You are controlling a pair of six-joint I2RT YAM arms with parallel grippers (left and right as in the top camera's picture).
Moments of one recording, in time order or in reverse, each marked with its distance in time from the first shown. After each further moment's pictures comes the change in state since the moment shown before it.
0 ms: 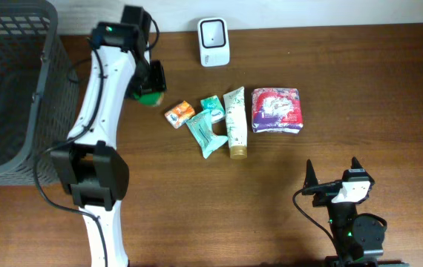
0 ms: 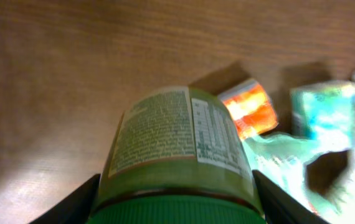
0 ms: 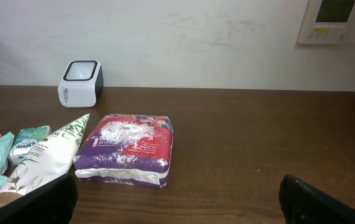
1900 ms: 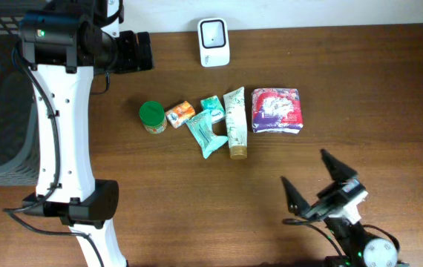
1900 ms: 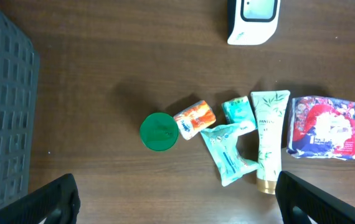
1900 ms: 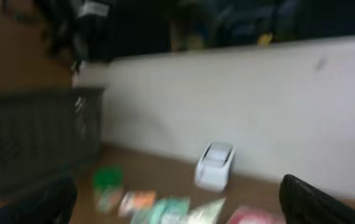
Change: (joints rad) left arm 0.027 -0.163 0.497 -0.305 0.045 0.093; right arm 0.000 0.001 0.002 0.408 -0.508 0.187
